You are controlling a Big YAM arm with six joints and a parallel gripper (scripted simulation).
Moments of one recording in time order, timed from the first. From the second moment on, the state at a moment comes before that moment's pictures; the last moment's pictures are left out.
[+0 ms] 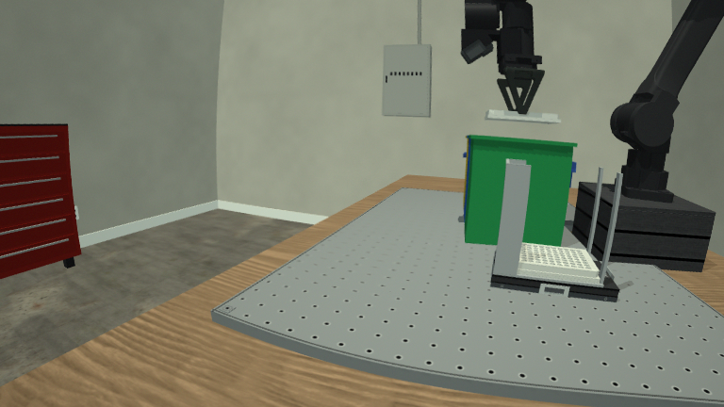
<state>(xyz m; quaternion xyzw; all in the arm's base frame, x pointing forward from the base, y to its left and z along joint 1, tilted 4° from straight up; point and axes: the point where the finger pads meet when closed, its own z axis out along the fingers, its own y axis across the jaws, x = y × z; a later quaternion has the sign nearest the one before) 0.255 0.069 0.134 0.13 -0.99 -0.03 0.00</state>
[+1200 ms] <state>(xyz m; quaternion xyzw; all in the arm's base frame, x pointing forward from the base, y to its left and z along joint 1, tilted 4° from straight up) 0.257 0.071 0.134 0.13 -0.99 -0.03 0.00</state>
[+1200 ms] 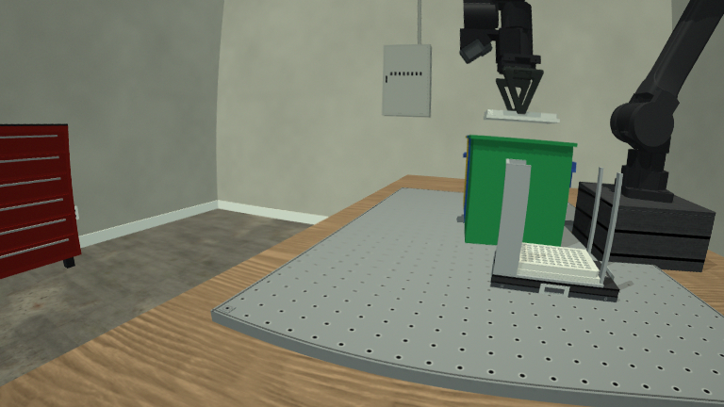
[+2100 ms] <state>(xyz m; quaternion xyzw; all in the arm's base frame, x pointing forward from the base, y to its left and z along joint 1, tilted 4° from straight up) 0.258 0.073 0.112 0.13 -0.99 -0.03 0.00</state>
